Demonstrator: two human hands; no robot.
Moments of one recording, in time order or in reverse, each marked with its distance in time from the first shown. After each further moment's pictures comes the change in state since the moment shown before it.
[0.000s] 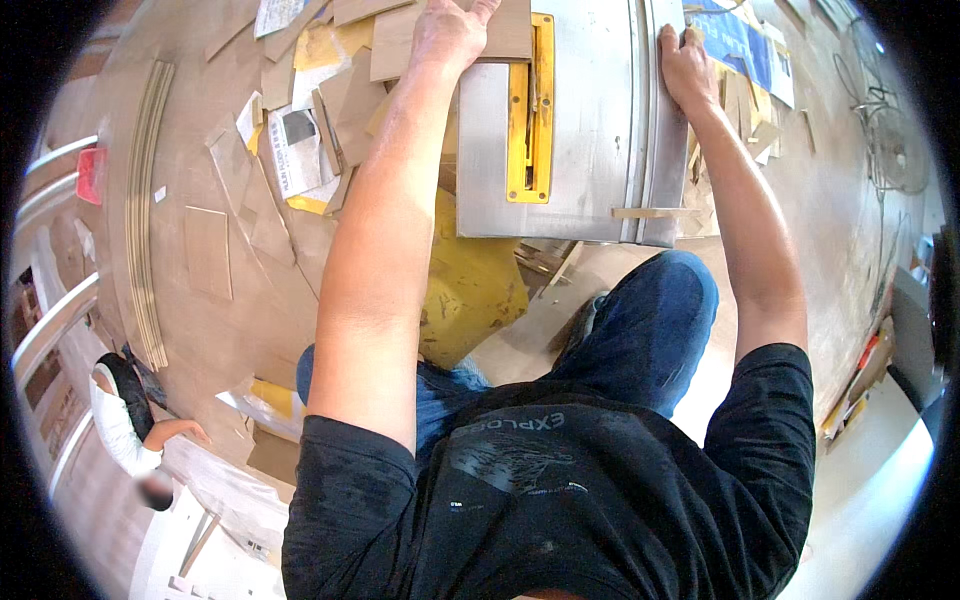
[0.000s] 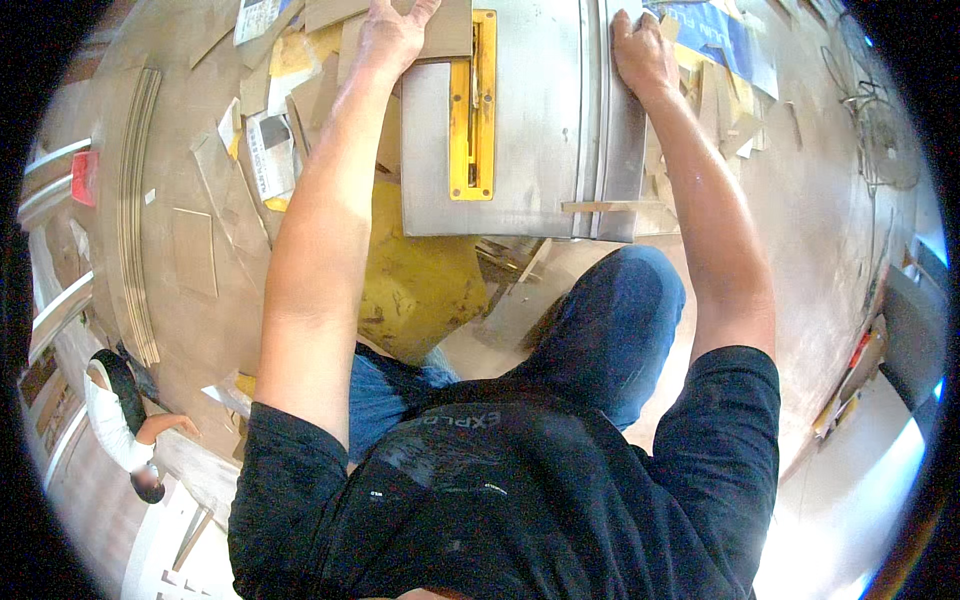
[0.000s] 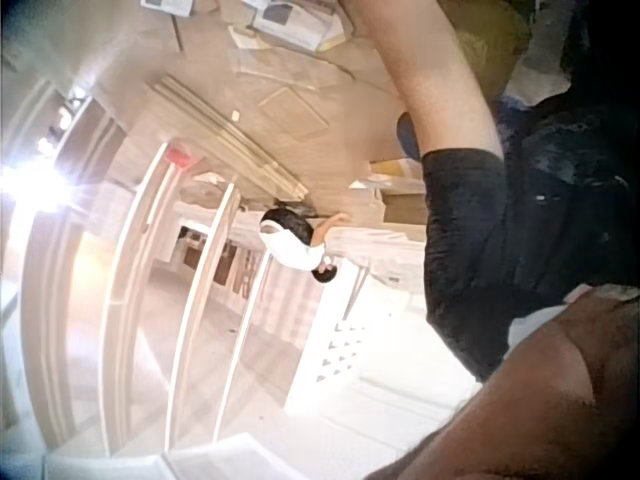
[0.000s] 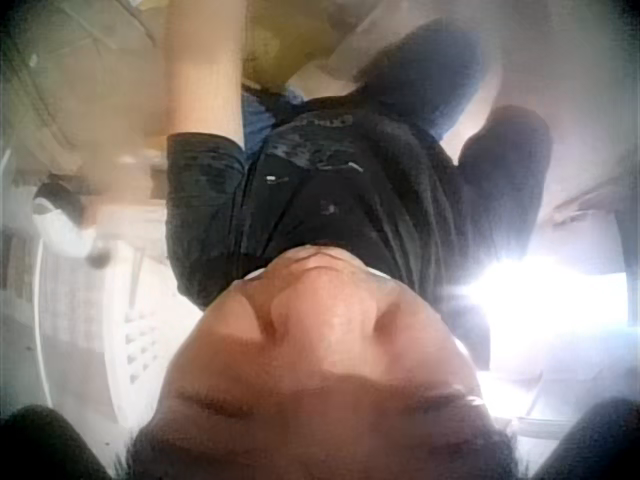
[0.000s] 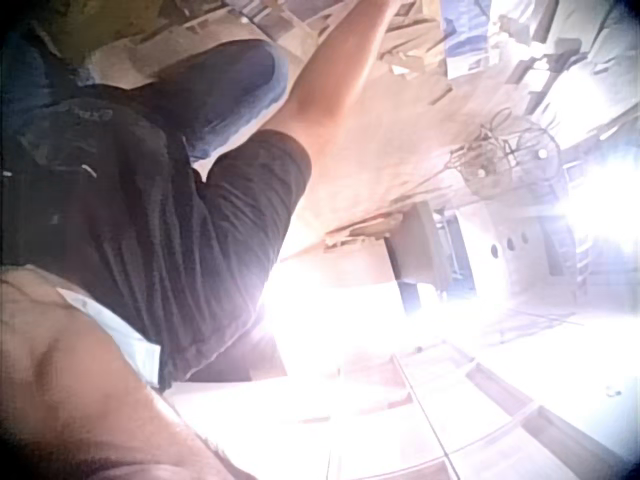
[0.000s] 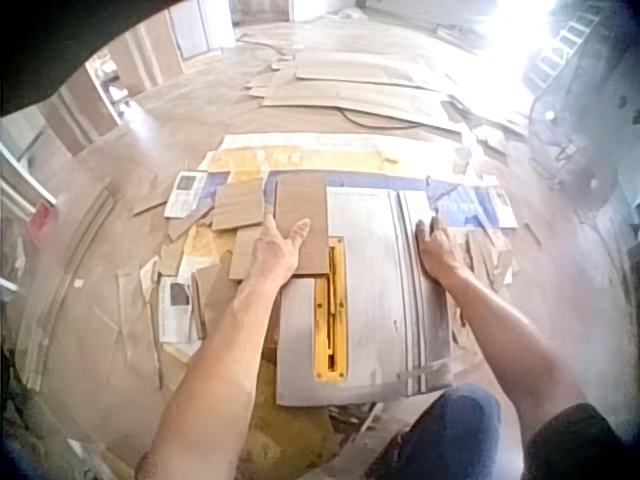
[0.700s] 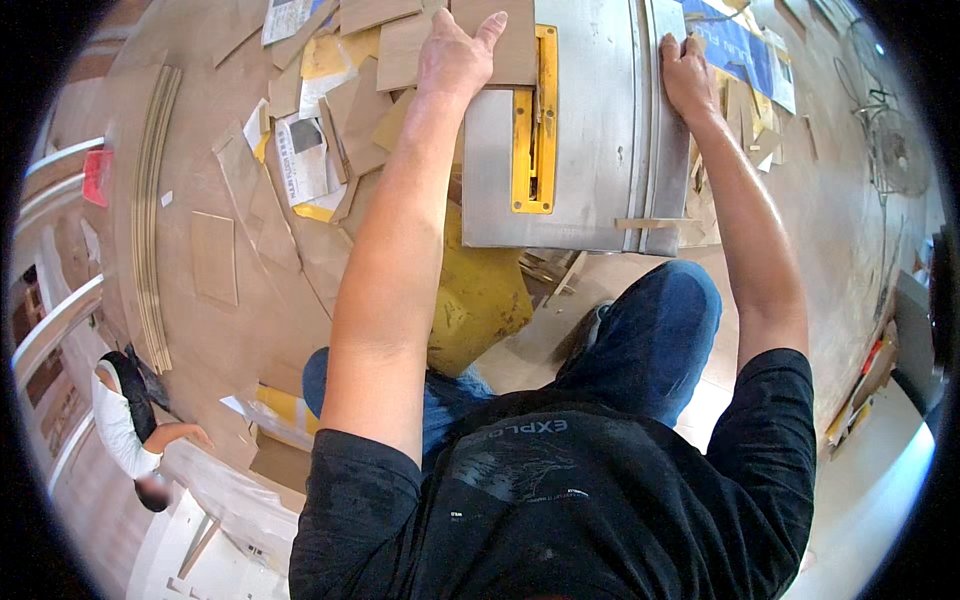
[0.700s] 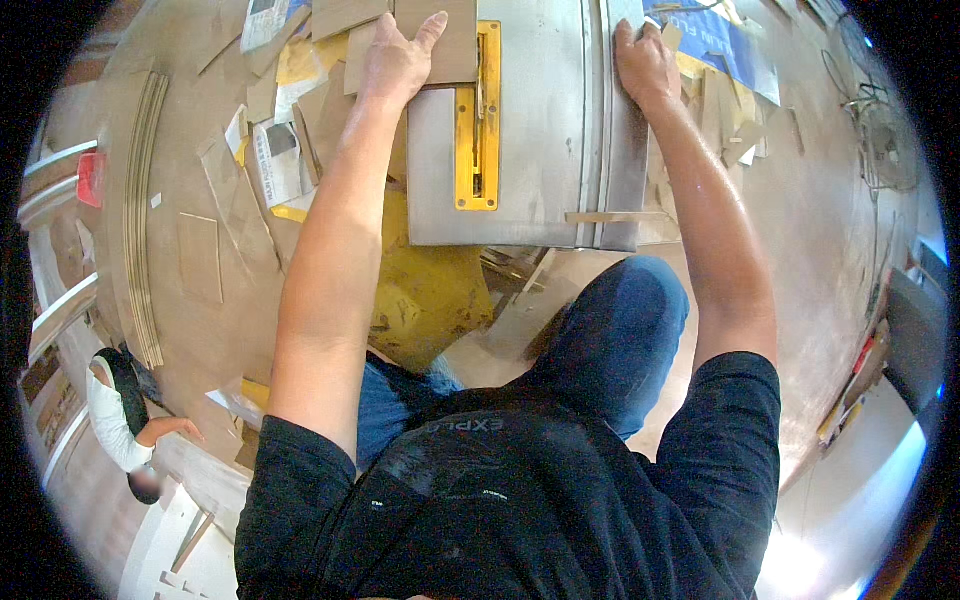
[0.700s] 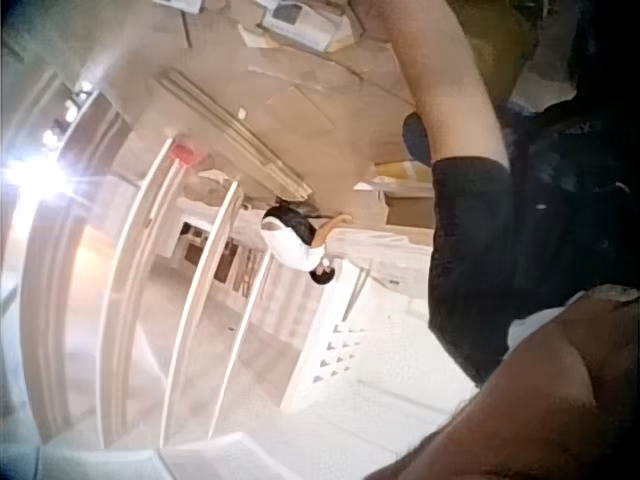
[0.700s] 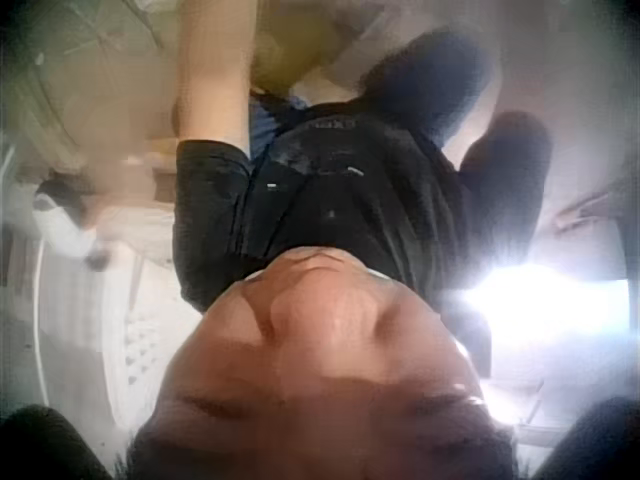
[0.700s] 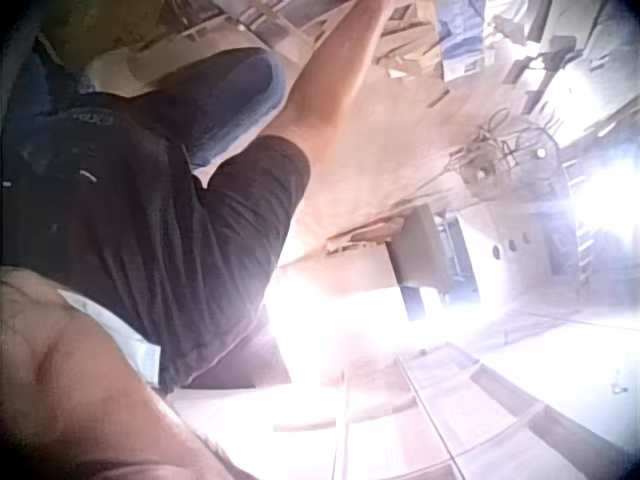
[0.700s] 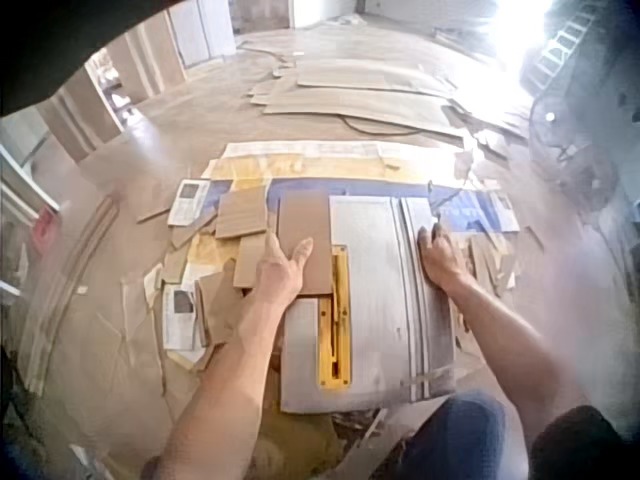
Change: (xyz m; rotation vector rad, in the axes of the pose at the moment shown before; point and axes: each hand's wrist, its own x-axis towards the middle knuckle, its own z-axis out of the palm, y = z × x) left_hand -0.020 -0.005 -0.005 -0.076 -0.066 0.002; right_hand -0.004 -0.008 -0.009 0.021 -0.059 0.040
